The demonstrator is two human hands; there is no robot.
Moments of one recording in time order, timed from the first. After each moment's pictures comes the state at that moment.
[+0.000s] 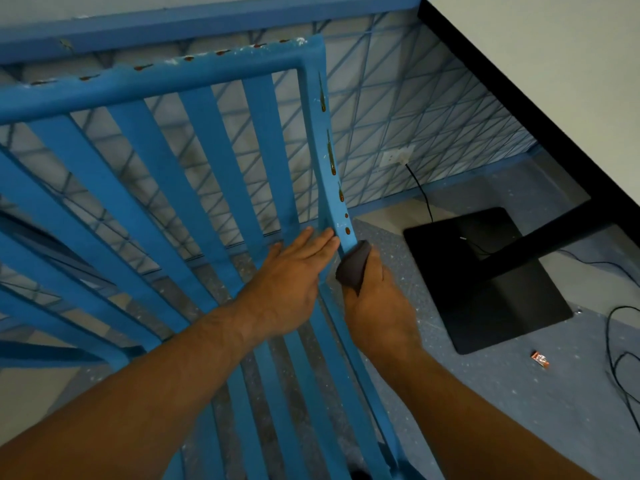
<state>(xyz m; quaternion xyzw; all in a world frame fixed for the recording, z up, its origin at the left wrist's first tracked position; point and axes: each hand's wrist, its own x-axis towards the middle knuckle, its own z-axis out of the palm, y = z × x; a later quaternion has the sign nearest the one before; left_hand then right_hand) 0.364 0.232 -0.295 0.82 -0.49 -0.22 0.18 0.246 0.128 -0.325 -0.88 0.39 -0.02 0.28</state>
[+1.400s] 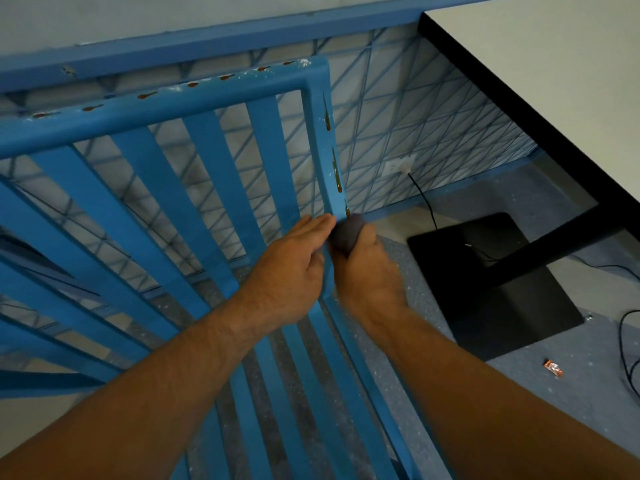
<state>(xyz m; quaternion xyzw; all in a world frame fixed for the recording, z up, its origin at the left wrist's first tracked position) 0.387 0.217 -0.263 0.82 -0.40 -0.23 0.34 0.315 0.110 -0.308 -0.83 0.41 -0.07 0.36</state>
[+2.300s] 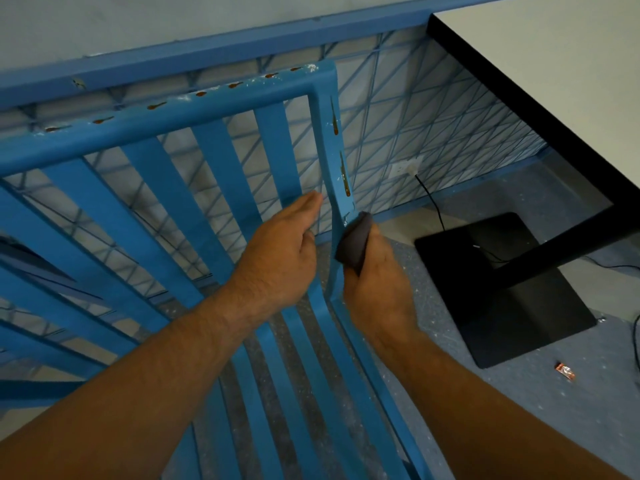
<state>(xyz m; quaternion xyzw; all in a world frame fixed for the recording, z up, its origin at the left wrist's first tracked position) 0.413 0.216 -0.247 0.84 -0.38 -0.17 0.36 0.311 0.119 -0.314 -0.86 0.37 -0.14 0.33</state>
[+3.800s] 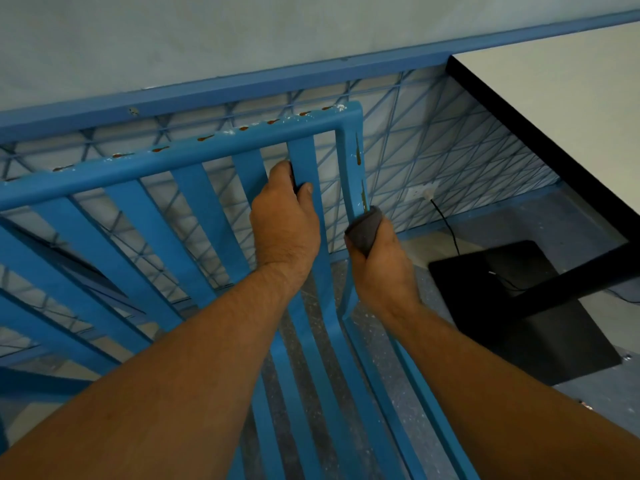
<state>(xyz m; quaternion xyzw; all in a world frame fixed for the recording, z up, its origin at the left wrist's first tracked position) 0.449 0.182 -0.235 0.85 -0.18 0.10 0.48 0.353 0.098 -0.293 -0.83 0.34 -0.17 0.41</state>
